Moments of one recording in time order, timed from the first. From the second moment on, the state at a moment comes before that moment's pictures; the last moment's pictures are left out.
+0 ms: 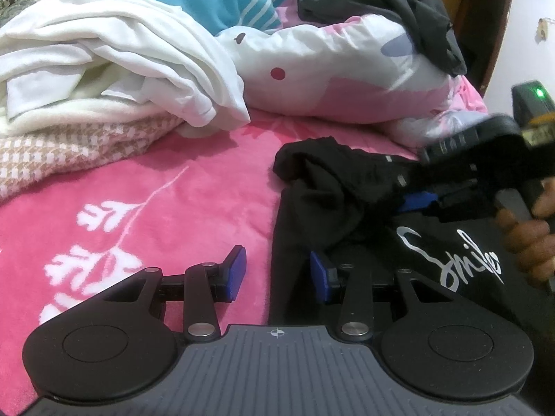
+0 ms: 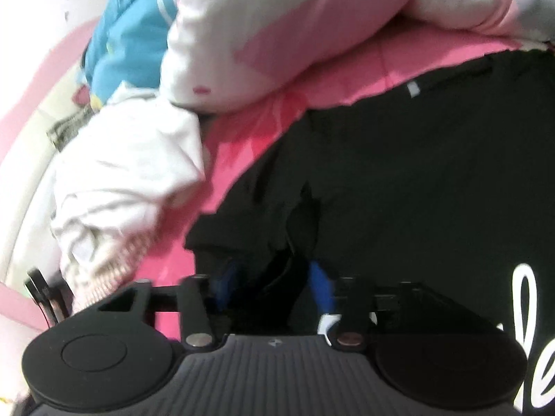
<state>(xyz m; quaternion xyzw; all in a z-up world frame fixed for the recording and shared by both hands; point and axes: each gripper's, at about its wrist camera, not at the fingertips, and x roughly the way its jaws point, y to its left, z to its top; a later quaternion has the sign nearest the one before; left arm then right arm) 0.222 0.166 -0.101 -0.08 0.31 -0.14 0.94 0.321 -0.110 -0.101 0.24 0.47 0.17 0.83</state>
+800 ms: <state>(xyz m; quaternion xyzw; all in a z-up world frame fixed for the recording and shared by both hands) 0.216 0.173 -0.095 -0.09 0.28 -0.16 0.94 0.325 -0.071 -0.037 0.20 0.39 0.25 0.86</state>
